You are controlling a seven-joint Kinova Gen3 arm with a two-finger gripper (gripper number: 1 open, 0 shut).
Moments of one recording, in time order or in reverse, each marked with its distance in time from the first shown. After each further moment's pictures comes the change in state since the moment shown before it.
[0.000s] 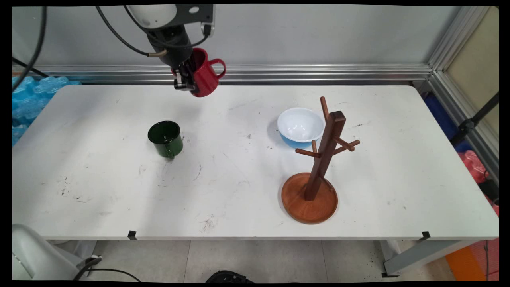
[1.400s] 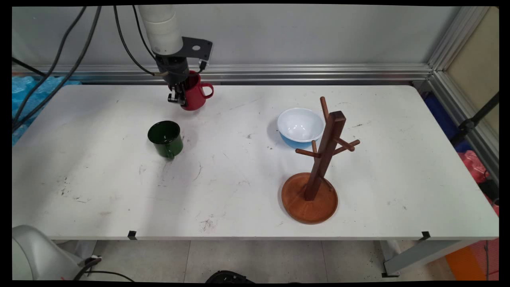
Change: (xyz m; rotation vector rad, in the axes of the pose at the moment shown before) arm -0.028 -0.059 0.115 -0.076 -0.159 0.117
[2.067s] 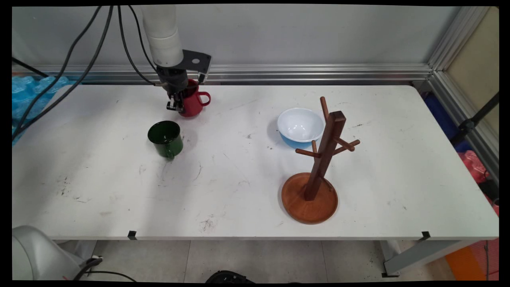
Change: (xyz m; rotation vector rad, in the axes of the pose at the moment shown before) arm -0.004 -0.001 0.037 -0.001 -0.033 0.020
